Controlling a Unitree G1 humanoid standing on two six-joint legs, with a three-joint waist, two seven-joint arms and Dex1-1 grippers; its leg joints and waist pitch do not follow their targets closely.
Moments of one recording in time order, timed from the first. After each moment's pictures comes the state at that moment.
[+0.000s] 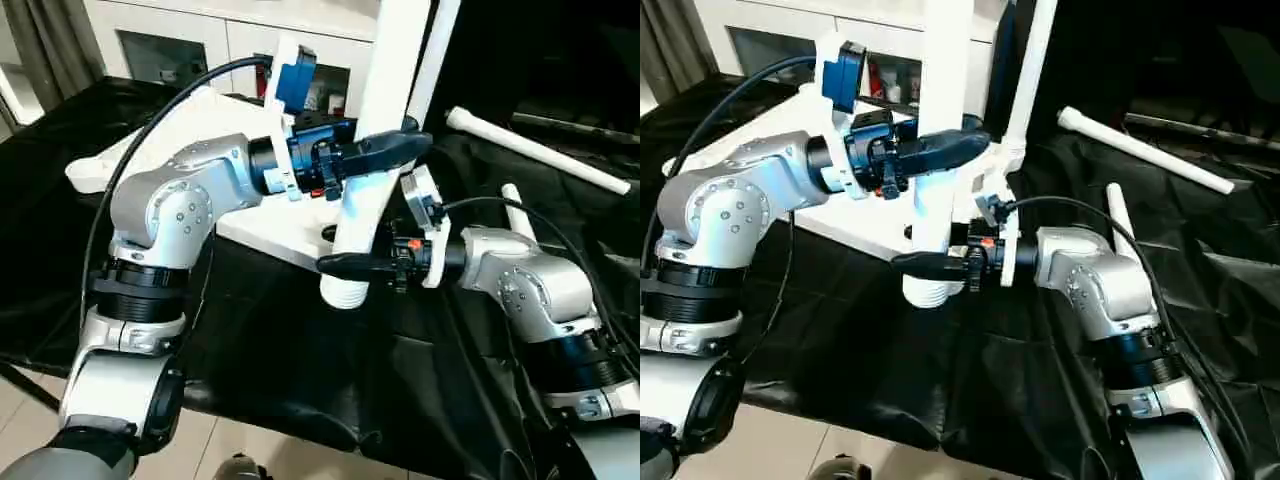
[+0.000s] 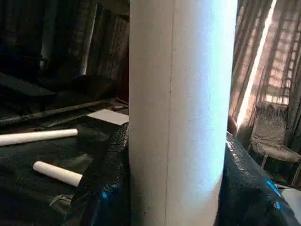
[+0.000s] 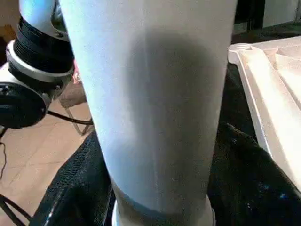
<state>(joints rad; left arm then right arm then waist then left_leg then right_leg) -0.88 0.25 -0.02 0.09 -0.69 0.77 -0.95 -0.60 -0.35 0.15 0.14 0.53 0.62 1.16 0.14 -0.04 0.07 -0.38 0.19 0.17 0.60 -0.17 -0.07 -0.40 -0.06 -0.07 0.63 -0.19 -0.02</state>
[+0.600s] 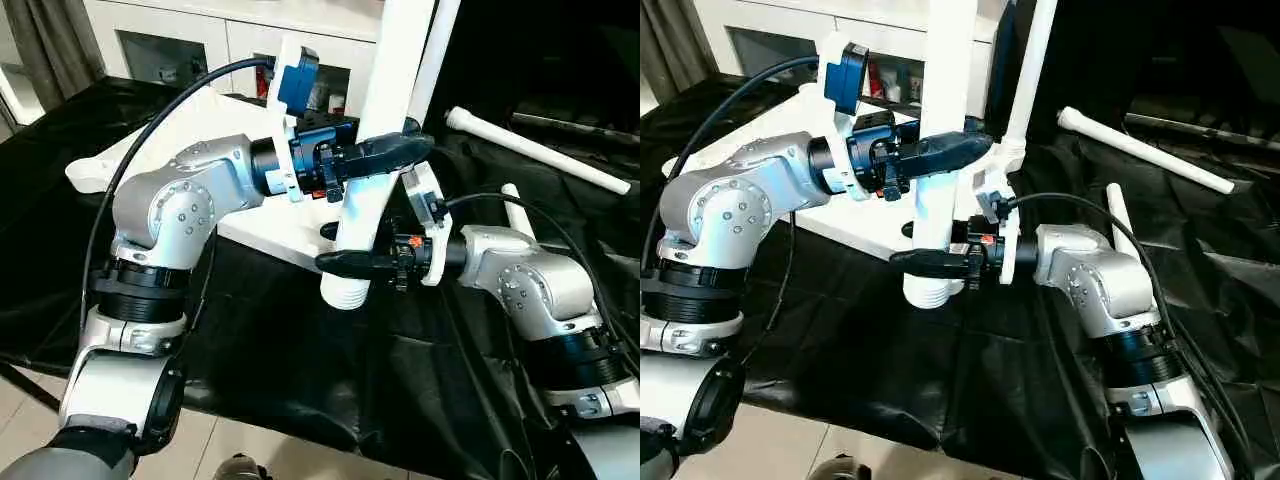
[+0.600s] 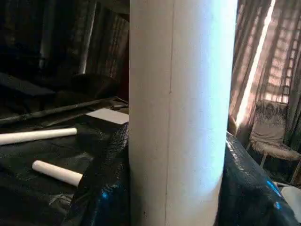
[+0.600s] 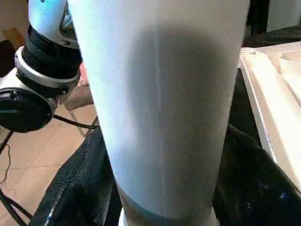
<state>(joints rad) -0.88 0.25 -0.02 0.09 -0.69 0.77 -0.95 -0.60 -0.35 0.14 0.14 0.55 0.63 1.16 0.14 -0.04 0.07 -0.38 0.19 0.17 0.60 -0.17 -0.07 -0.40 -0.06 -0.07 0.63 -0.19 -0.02</state>
